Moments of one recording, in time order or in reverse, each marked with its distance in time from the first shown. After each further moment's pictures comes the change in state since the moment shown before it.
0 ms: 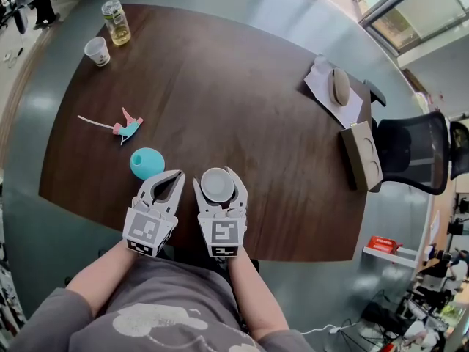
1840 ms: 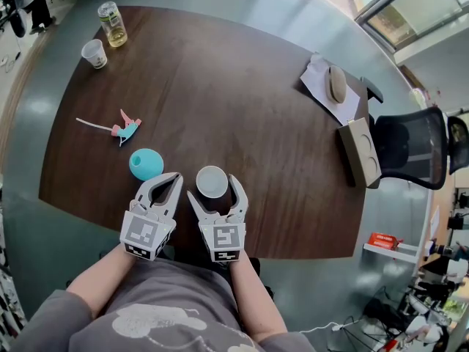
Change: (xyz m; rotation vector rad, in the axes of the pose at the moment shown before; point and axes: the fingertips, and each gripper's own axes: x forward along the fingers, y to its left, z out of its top) left arm -0.009 -0.001 0.001 -0.011 -0.006 -0.012; right arm -0.011 0.011 -0.024 0.046 0.022 0.031
